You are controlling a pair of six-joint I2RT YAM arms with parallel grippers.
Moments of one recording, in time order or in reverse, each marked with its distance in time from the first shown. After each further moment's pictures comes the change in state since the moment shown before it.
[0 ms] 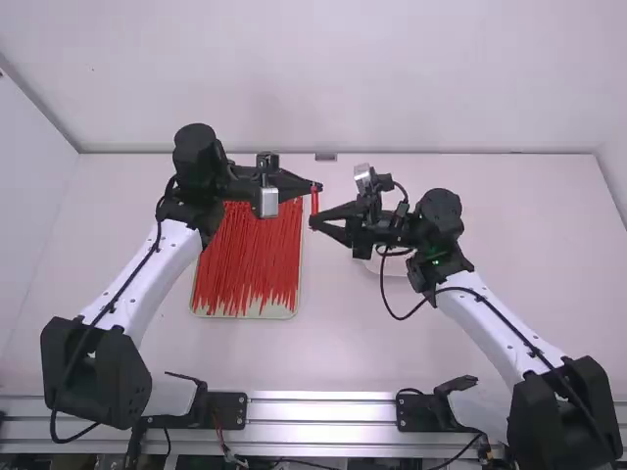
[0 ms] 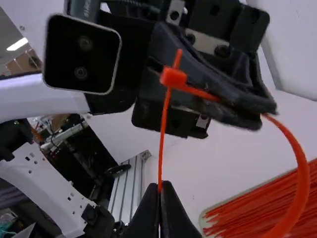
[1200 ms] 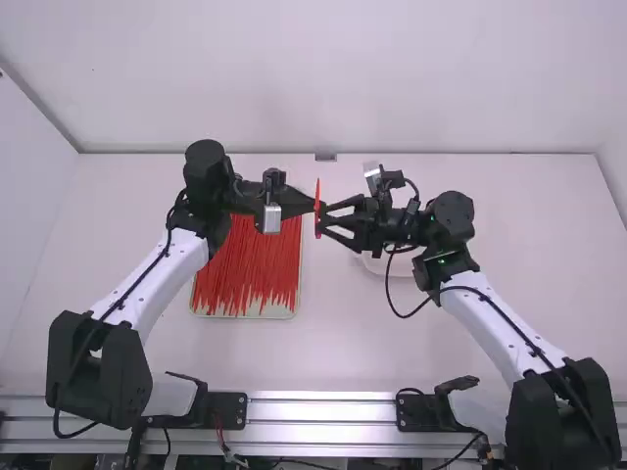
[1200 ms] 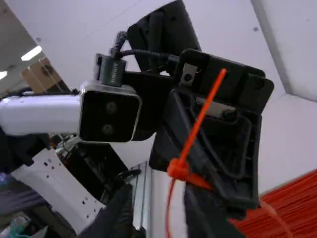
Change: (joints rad) left arm -0.029 0.003 -0.108 0.098 0.038 -0.003; right arm -0.066 -0.005 -0.011 0.094 -0.097 0.110
